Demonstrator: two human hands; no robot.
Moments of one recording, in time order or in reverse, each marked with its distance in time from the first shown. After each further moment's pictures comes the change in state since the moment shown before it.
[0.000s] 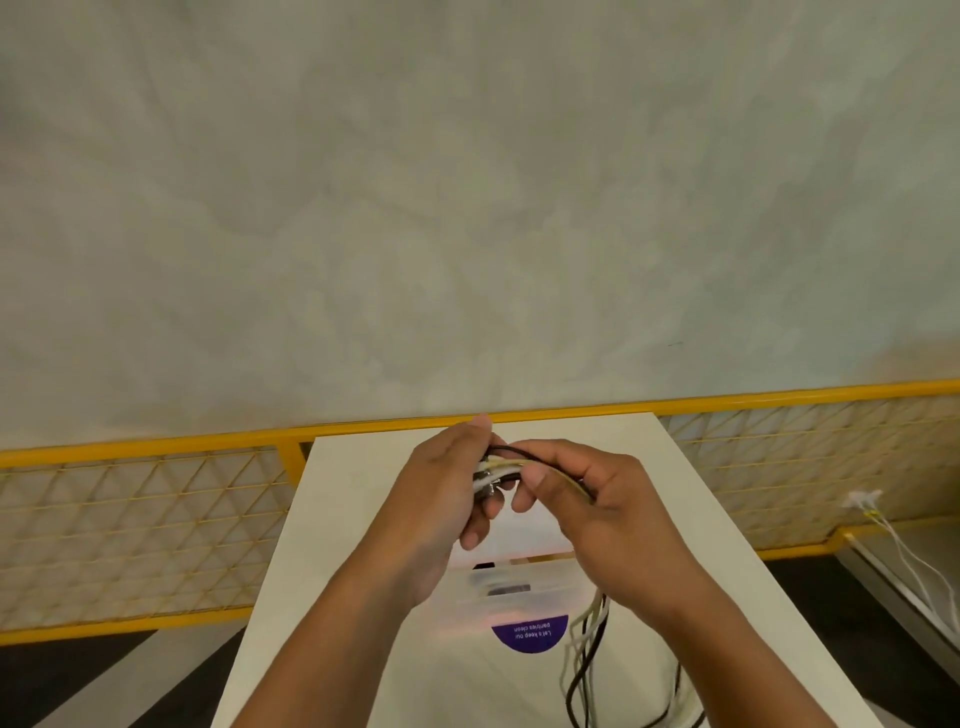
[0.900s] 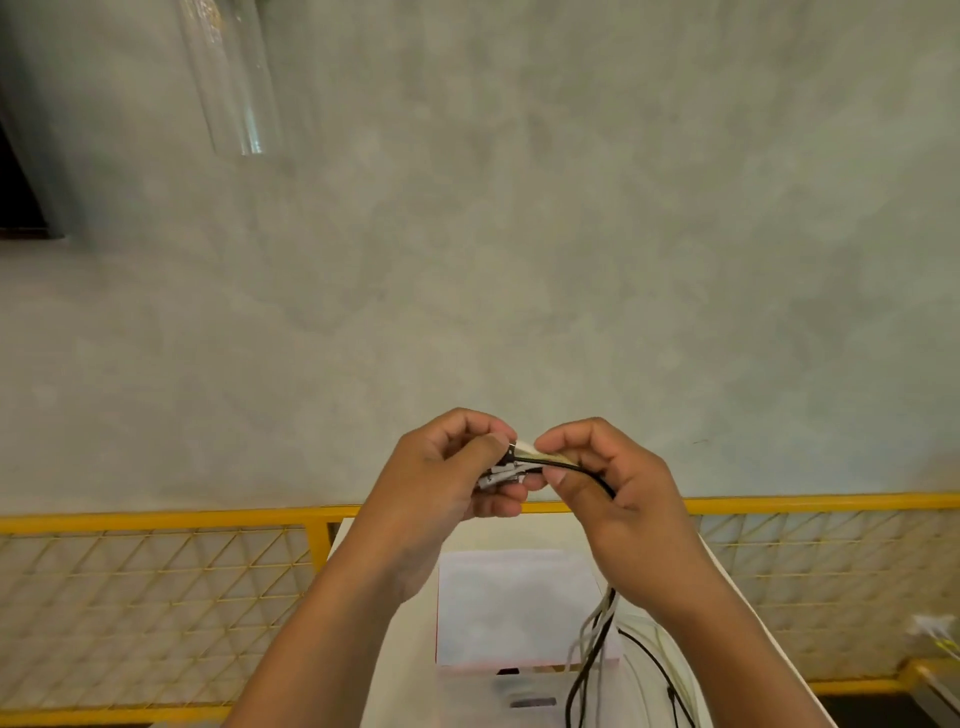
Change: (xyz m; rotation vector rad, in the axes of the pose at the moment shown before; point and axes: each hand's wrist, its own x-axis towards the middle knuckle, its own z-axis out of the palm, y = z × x) left_hand -0.014 0.084 -0.025 -0.081 0.001 0.259; right_hand 0.040 -0.060 -0.010 0.037 0.071 -0.199
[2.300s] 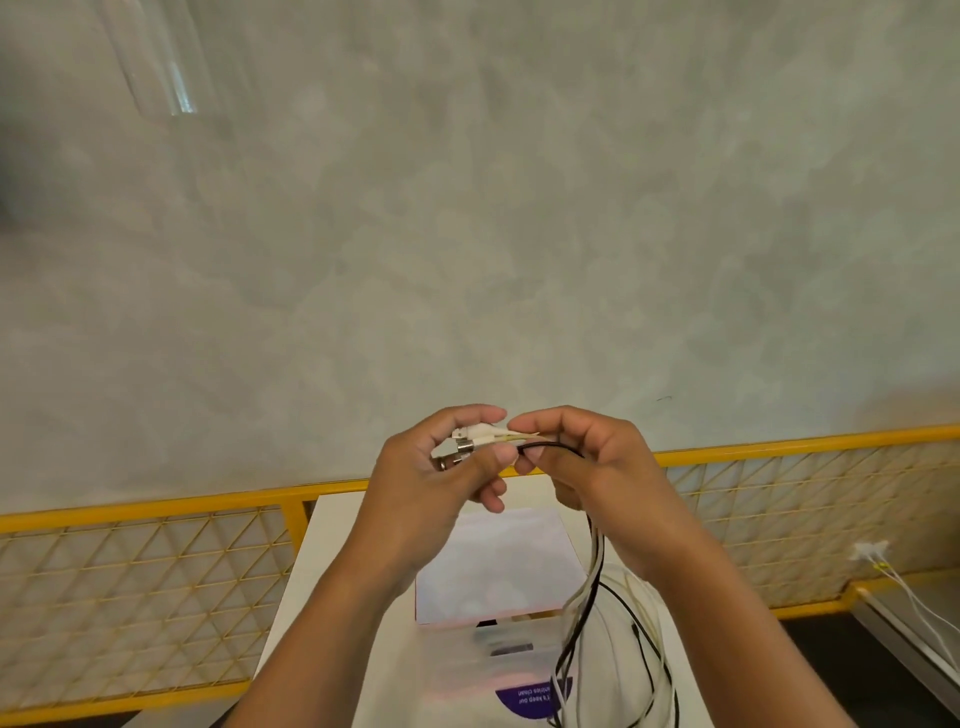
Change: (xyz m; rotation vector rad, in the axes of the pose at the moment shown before) left_hand -0.003 -0.040 0.010 0.131 -0.009 0.136; right_hand -0.008 0.011 -0.015 0.182 -0.017 0.239
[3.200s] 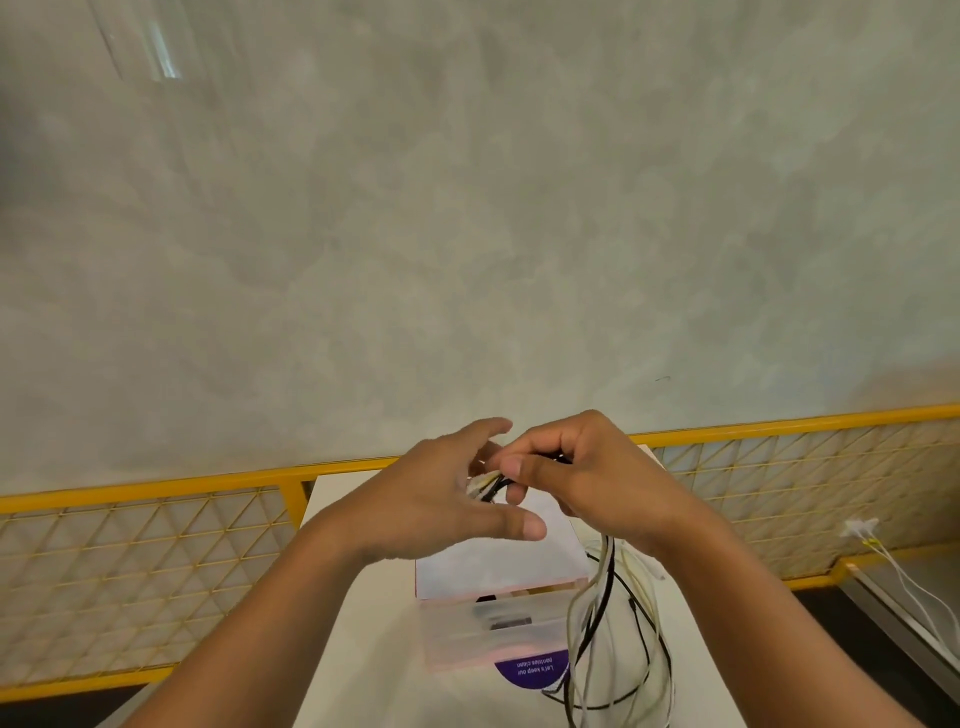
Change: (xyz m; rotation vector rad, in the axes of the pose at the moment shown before) left_hand 0.008 0.000 -0.017 0.649 -0.490 -0.161; right_hand -0.001 -0.001 0.000 -0.356 -0.213 0.069
